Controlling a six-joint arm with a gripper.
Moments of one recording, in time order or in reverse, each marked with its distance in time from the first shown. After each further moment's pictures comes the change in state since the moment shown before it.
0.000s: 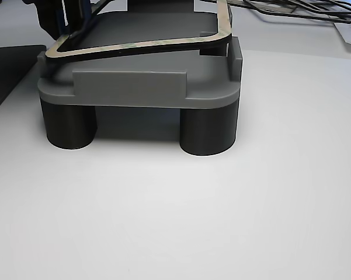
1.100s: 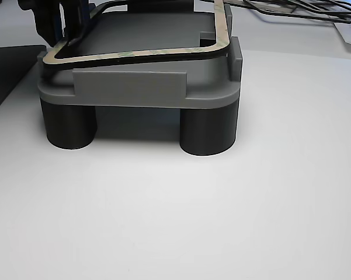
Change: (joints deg) arm -0.5 -0.4 0.9 -0.6 0.1 -1.6
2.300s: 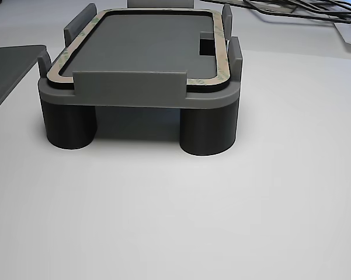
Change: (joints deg) arm -20.4 48.8 23.5 -22.3 11.3 -89.9
